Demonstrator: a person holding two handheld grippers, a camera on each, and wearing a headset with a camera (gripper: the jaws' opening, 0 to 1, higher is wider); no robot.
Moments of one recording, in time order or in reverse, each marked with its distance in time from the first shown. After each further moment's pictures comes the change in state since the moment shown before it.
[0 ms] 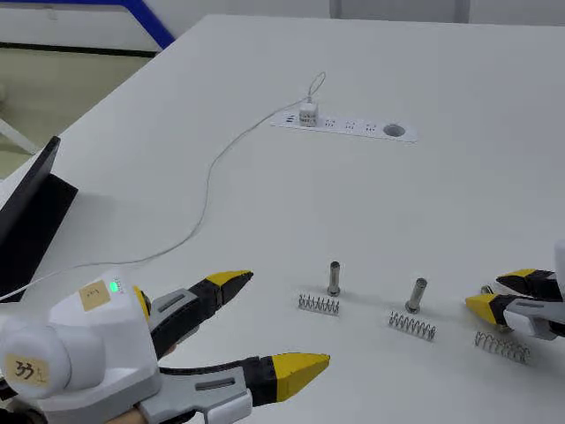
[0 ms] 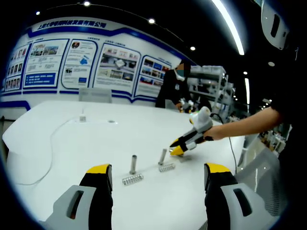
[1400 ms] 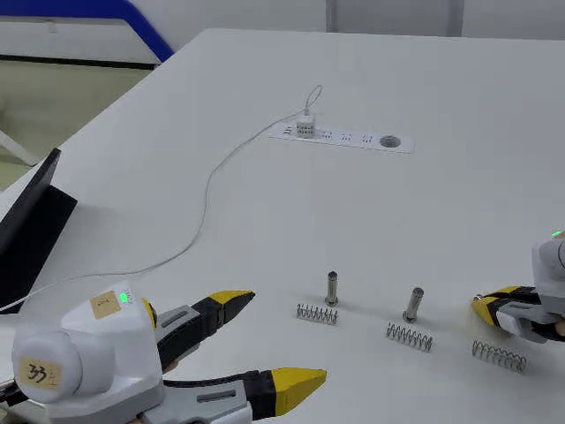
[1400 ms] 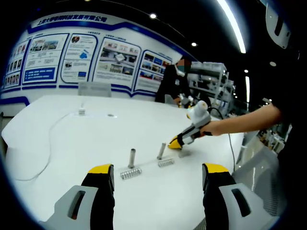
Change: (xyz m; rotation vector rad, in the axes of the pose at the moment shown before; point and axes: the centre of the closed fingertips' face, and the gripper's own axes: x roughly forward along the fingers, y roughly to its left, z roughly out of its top) left arm 0.001 0.000 -0.010 -0.017 0.048 -0.005; right arm 0.004 -0.002 -0.006 0.055 0.072 -0.065
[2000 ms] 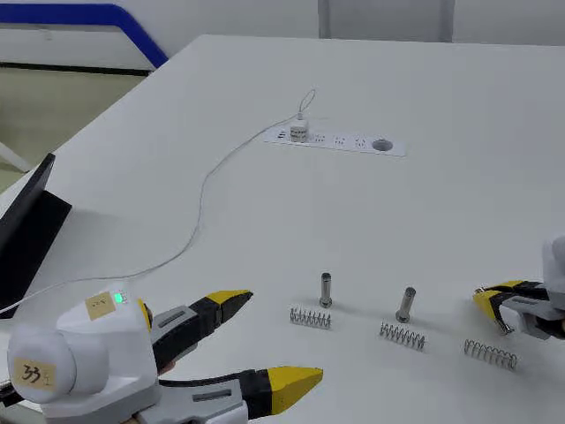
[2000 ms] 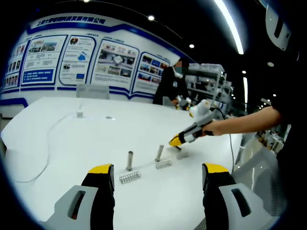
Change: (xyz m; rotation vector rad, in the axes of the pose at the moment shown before) left arm 0.001 -0.004 0.002 0.014 -0.007 -0.014; right arm -0.023 -0.006 0.008 0.046 -0.075 -0.021
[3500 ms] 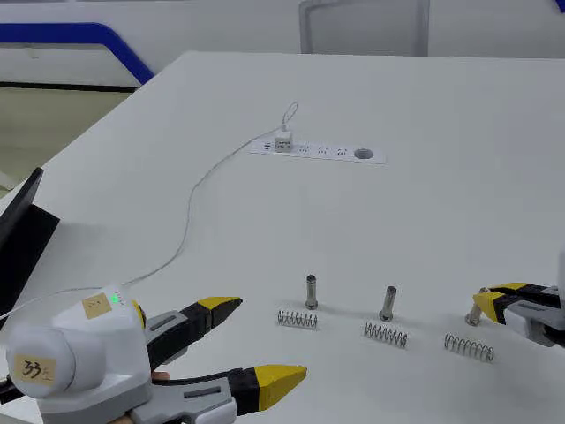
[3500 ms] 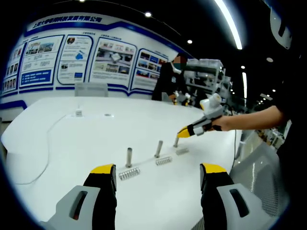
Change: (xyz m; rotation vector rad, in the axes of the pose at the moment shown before) left arm 0.000 -0.003 -0.005 0.016 0.032 -0.009; right arm -0.035 0.002 0.003 0.036 -0.107 -0.022
